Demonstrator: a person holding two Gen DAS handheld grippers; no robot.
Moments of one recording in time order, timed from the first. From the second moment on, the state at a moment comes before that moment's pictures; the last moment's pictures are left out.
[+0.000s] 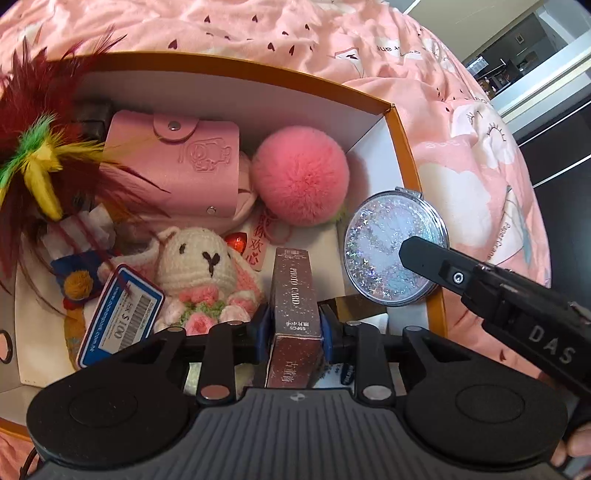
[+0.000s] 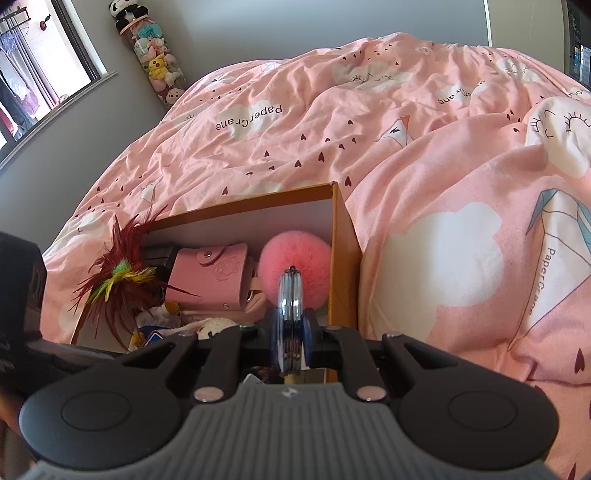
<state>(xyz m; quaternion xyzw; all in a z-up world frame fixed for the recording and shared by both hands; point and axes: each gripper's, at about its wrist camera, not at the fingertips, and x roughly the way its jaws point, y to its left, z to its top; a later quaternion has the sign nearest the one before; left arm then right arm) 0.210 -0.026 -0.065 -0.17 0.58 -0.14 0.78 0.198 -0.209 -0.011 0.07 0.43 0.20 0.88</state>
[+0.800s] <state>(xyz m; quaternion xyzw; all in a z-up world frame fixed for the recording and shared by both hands) 0.217 -0.018 -0.035 -0.14 0.58 -0.16 0.79 0.194 -0.210 -0.014 0.07 0.44 0.20 0.87</state>
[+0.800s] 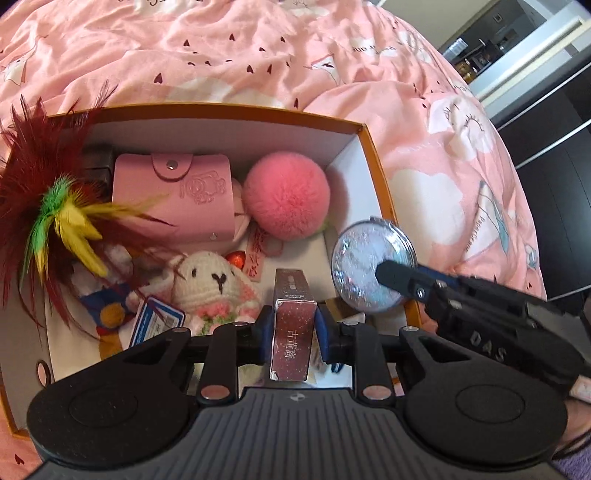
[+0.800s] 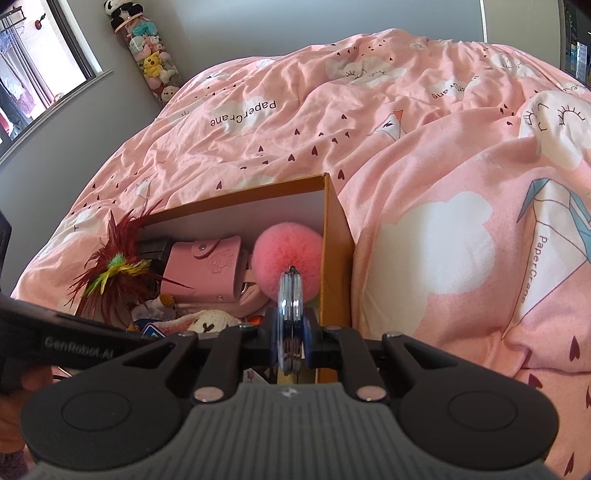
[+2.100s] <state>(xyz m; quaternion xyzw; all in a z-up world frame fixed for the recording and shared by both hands) 0.220 -0.031 -0.046 -0.14 0.58 -0.16 0.79 0.198 -0.206 -0.014 0.04 0.43 0.21 0.88</state>
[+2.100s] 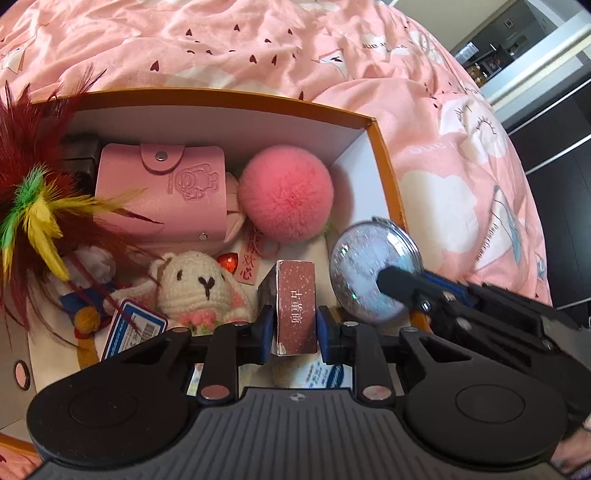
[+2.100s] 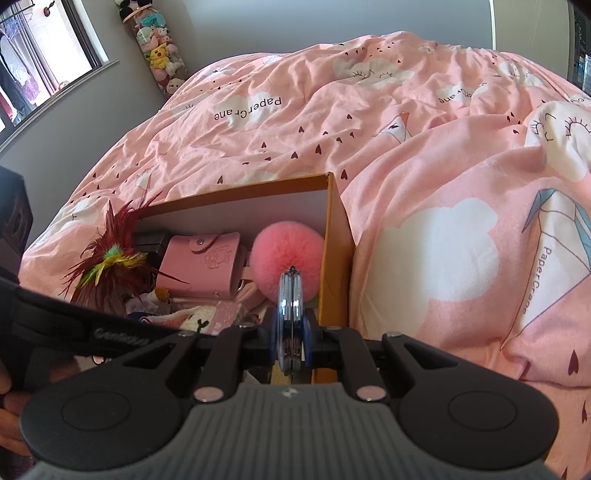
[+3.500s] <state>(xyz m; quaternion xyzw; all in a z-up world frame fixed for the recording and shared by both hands) 0.170 0.035 -0.032 -0.22 0.52 -0.13 0.82 0.231 -0.154 -0.020 -0.13 0.49 0.23 0.83</state>
